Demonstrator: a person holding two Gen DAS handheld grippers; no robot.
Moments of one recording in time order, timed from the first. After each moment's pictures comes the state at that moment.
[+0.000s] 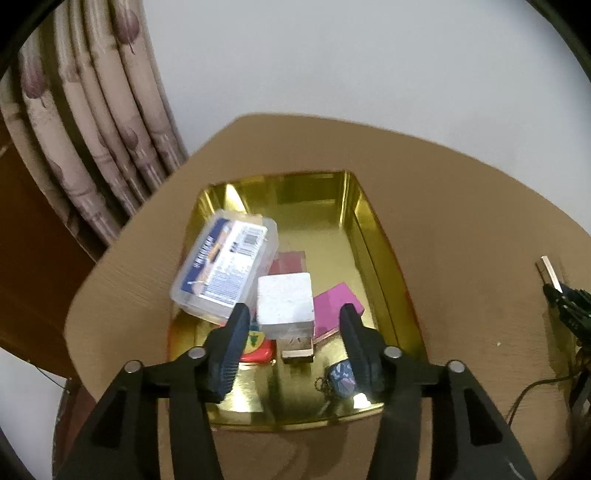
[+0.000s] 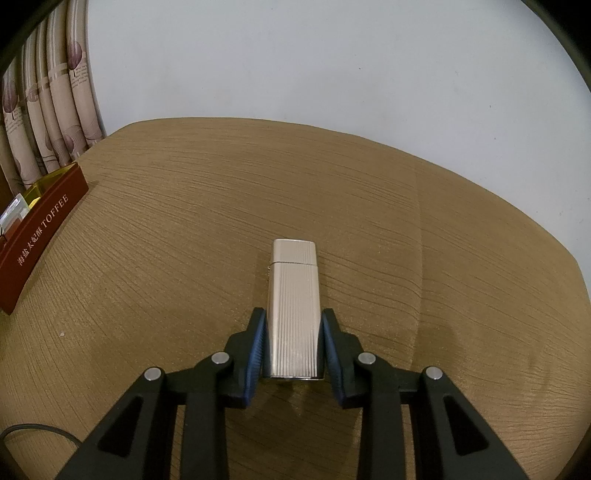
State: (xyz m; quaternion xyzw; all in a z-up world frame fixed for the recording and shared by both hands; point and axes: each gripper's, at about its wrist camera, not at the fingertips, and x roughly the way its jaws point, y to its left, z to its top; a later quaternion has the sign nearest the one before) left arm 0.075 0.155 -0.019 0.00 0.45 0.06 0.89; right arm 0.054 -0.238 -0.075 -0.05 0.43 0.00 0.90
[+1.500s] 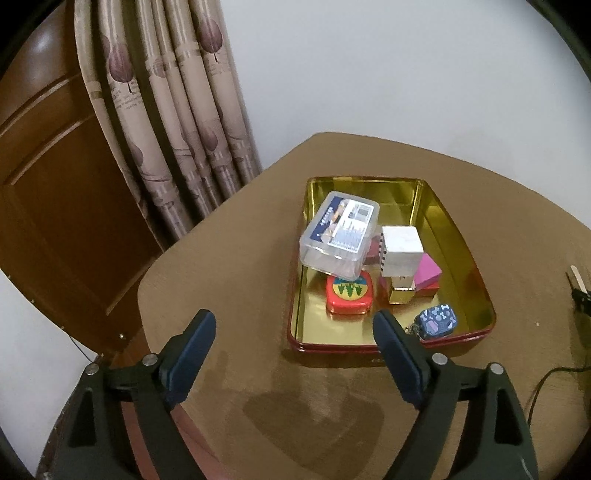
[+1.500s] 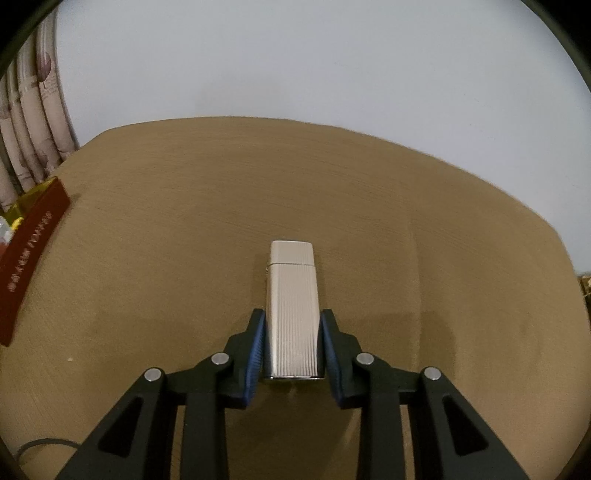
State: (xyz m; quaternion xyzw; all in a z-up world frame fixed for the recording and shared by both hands) left arm -0.004 0.202 -0.013 0.00 0.40 0.17 0.90; right arm 0.060 -0.202 -0.072 -0.02 0.44 -0.06 0.89
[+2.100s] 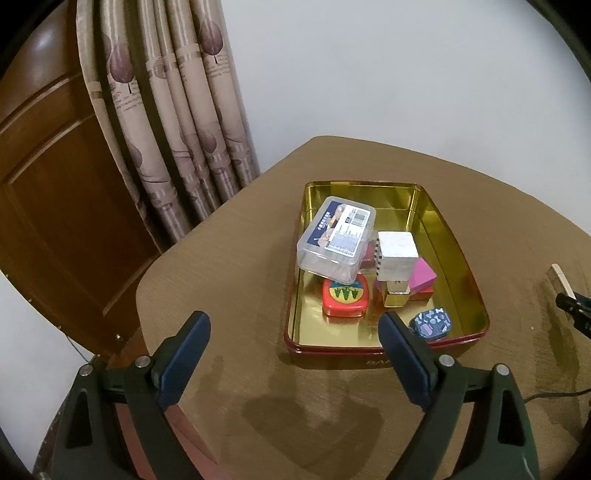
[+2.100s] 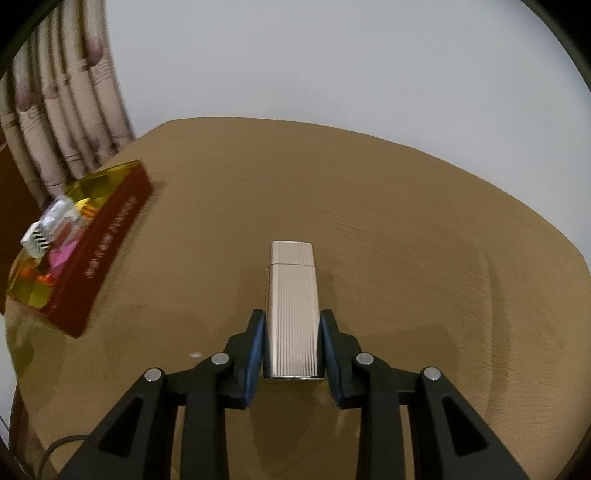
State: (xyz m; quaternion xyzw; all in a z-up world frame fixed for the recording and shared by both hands) left arm -0.005 0.202 -0.011 -0.01 0.40 0.16 0.90; right arm 0.051 -0.103 -0.046 -0.04 0.44 0.03 0.90
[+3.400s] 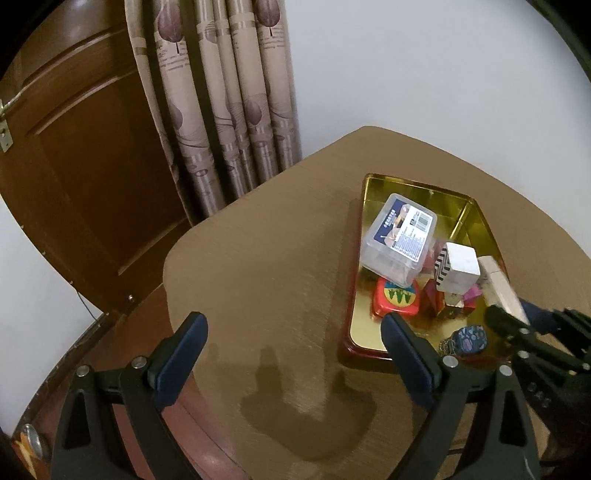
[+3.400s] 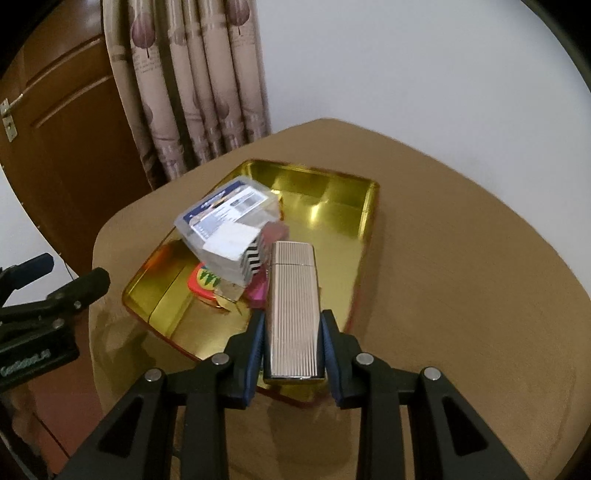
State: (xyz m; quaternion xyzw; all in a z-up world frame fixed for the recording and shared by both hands) left arm -0.009 0.243 -0.014 -0.07 0.42 0.23 0.88; right arm 0.045 0.096 -0.014 -0.10 0.44 0.21 0.87
